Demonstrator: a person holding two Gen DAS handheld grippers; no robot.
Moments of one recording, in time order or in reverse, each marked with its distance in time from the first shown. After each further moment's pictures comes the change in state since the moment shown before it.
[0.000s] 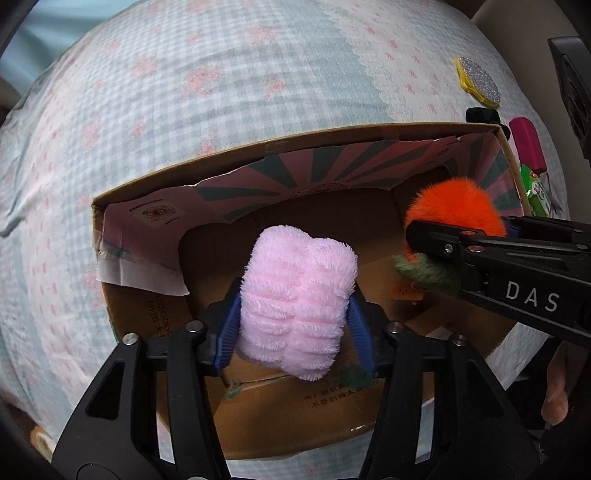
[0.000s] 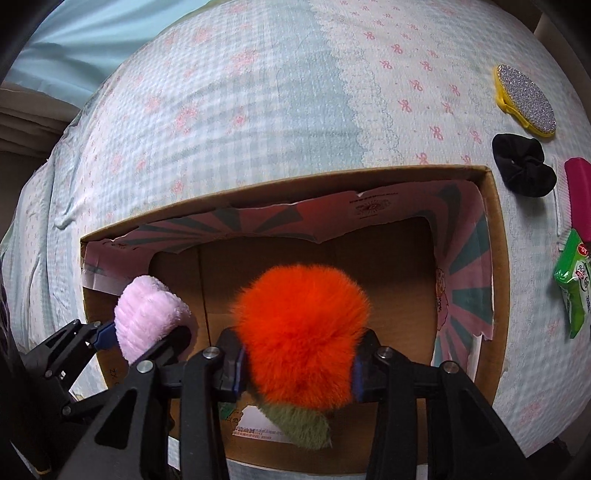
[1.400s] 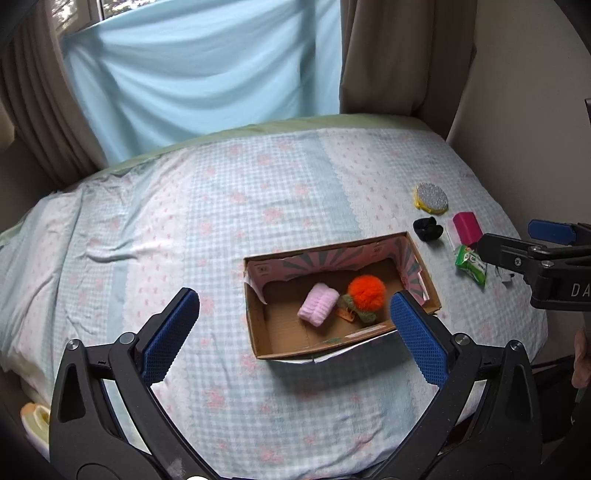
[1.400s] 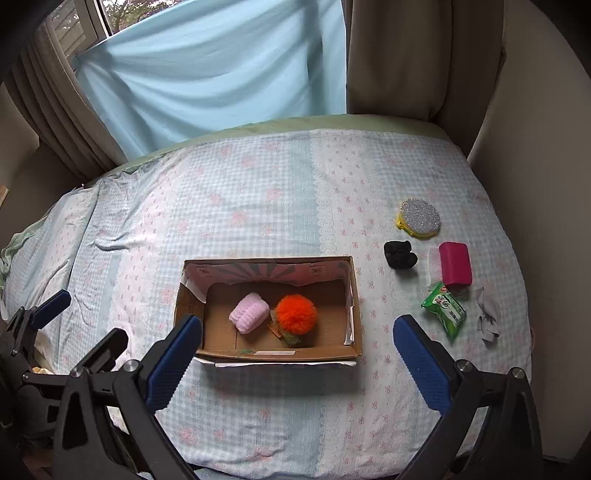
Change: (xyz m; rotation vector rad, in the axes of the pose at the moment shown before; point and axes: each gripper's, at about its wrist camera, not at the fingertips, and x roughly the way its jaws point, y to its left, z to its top) left arm -0.283 -0.028 -0.121 -0.075 -0.509 0.140; right arm -0.263 0.032 -0.131 -0.126 -0.449 -0.122
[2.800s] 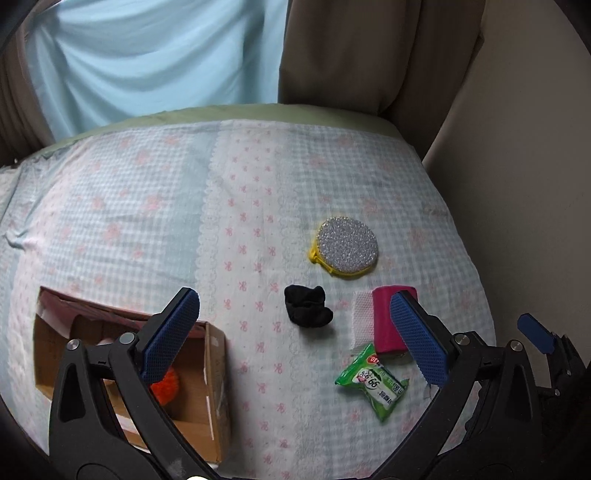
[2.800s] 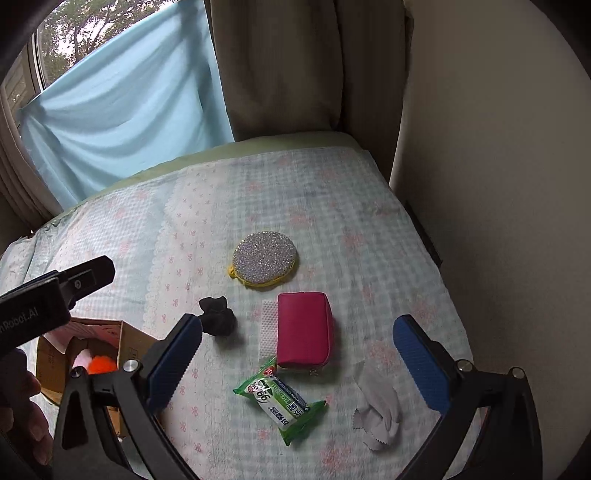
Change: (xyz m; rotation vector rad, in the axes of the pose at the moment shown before) left arm 0.237 -0.293 0.098 -0.150 0.061 -0.058; right arm 0.129 -0.311 0.022 0.078 -0.148 -0.091
